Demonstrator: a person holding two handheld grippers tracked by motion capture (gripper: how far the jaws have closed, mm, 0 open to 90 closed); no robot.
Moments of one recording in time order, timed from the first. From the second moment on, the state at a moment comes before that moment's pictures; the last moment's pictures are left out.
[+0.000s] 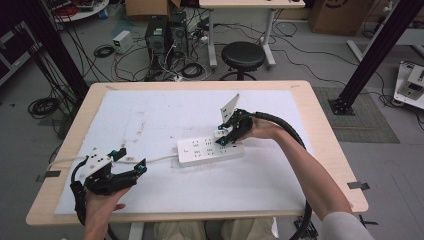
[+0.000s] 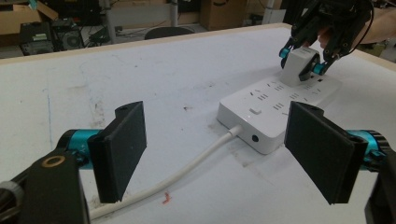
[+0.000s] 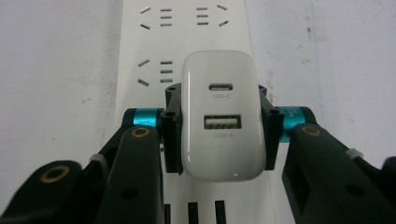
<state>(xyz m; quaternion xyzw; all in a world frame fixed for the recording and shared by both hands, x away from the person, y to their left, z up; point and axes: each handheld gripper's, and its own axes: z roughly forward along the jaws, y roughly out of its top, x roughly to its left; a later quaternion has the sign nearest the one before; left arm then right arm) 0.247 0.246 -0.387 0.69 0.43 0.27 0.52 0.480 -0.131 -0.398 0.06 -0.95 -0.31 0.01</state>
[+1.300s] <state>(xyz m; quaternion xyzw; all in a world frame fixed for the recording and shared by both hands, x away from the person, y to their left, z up) 0.267 0.246 -0.385 0.70 0.41 0.26 0.53 0.432 -0.180 -0.368 -0.09 -0.92 -0.37 -0.06</state>
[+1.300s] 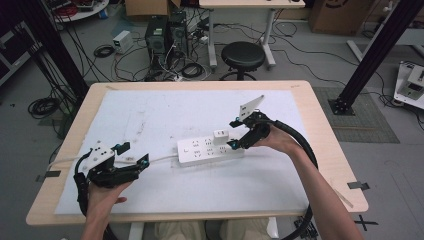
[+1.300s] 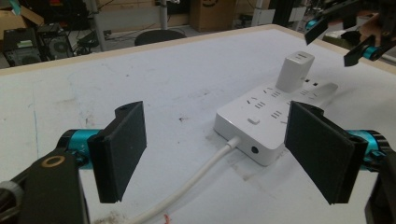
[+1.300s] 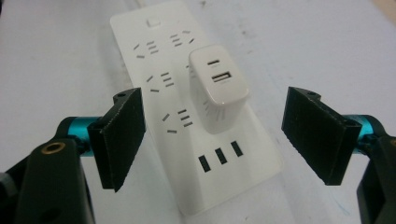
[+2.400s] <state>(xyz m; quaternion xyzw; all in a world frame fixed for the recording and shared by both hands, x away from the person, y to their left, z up) 0.286 0.269 -0.395 0.68 0.43 0.29 0.51 0.331 -0.314 -0.402 -0.36 -0.75 -0.53 -0.18</state>
